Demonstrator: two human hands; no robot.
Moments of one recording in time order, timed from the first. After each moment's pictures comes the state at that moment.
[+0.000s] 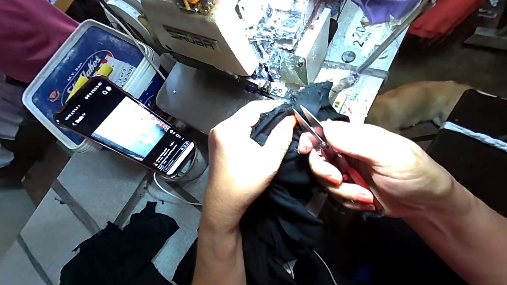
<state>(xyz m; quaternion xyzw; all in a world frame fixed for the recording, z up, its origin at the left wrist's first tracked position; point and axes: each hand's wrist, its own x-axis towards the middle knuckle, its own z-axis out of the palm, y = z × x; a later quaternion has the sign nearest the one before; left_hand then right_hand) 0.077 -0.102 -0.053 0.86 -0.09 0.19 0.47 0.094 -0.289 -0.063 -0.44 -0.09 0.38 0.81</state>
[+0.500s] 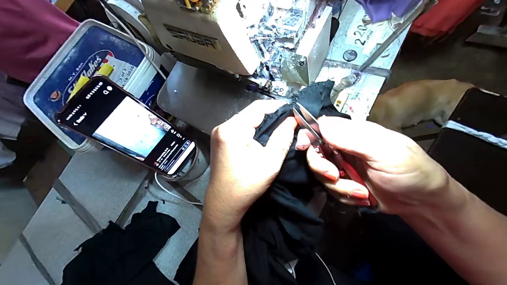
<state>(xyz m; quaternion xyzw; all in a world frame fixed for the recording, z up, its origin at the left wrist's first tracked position) 0.078 -0.100 -0.054 0.85 -0.12 0.18 0.49 0.096 -0.283 -0.061 -0.46 -0.08 0.36 0.81</state>
